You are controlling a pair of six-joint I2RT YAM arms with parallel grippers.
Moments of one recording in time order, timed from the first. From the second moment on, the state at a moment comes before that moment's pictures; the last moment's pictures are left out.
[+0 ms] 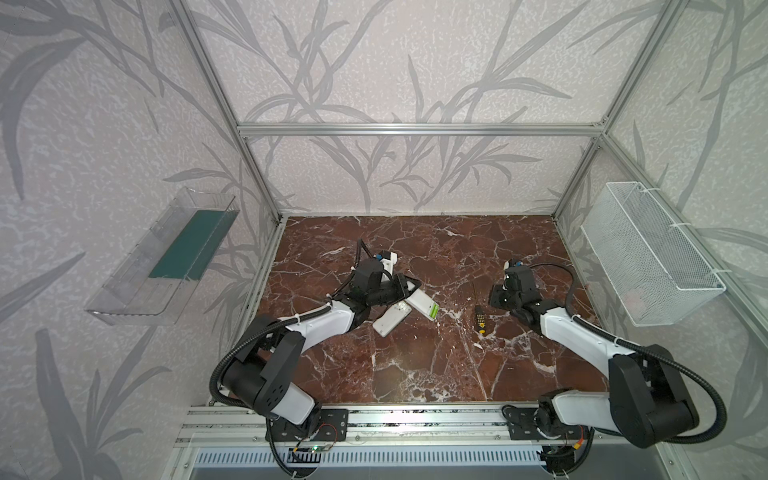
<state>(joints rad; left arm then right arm) -0.52 1.53 0.75 0.34 0.46 -0.94 0.26 1.35 0.64 -0.12 0.11 0.46</state>
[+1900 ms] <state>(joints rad) -0.54 1.53 0.75 0.24 0.42 -0.84 0.67 1.28 0.72 -0.06 -0.33 -0.10</state>
